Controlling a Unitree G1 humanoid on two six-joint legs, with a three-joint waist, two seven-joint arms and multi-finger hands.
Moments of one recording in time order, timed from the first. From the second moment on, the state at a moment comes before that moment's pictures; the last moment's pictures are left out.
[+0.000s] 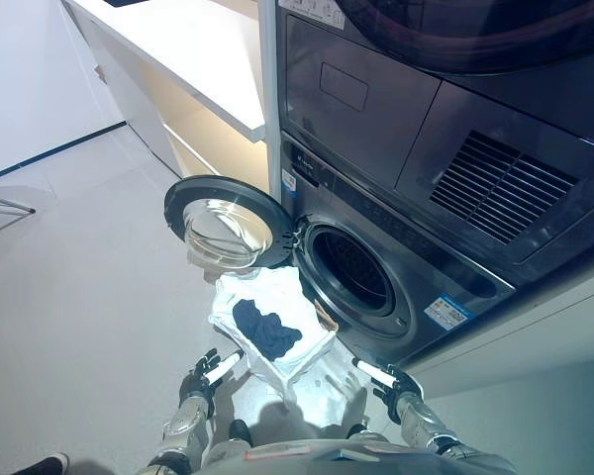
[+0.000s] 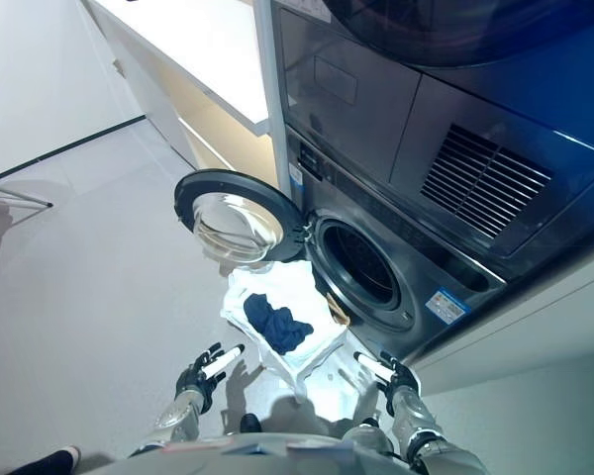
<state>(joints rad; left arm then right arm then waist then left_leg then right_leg) -0.02 0.13 -0.10 1.10 -0.43 -0.20 0.09 -0.12 -0.14 0.08 1.25 0.47 -0.13 -0.06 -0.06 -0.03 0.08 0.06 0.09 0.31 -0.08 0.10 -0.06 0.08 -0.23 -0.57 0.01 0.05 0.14</state>
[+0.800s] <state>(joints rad) -0.02 0.13 -0.10 1.08 -0.43 -0.20 0.09 -0.12 -0.14 0.08 1.25 0.47 -0.13 -0.06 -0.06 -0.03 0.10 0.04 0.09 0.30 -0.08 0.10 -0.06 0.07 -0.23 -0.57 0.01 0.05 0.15</state>
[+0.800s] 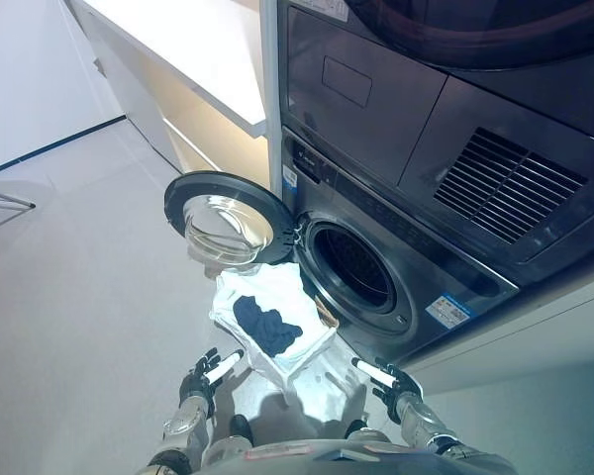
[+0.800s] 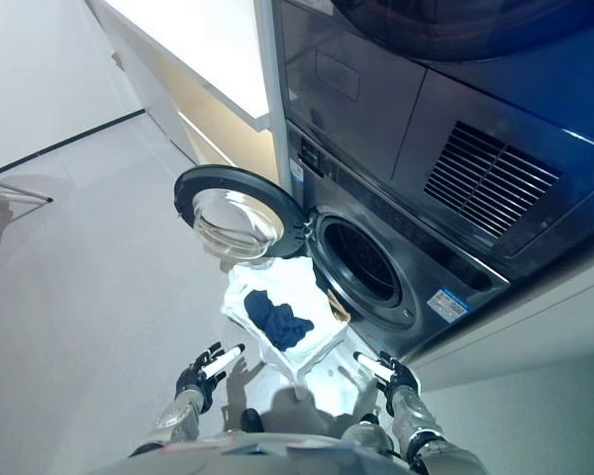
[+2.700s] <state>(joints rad) -0.52 0.39 -0.32 0.21 -0.44 -0.37 0.43 -1.32 -0.46 0.47 1.25 -0.02 -0.17 -0.46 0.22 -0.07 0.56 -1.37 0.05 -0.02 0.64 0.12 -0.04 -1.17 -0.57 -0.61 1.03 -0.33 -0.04</state>
